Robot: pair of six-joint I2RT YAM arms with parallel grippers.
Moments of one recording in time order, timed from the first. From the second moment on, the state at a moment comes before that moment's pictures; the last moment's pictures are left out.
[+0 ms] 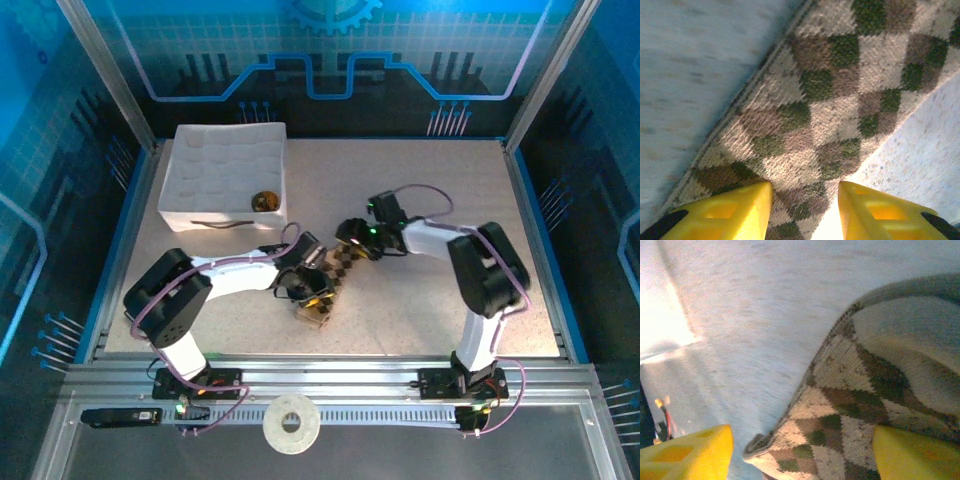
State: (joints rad) left arm -0.72 1.68 0.87 -0.36 0.28 -1.17; right arm 0.45 1.88 1.08 -0.13 -0.39 0.88
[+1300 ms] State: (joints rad) left arm -0.23 1.08 0.65 -0.76 0.29 -1.22; right arm 1.17 1.63 0.77 -0.14 0.11 -0.38
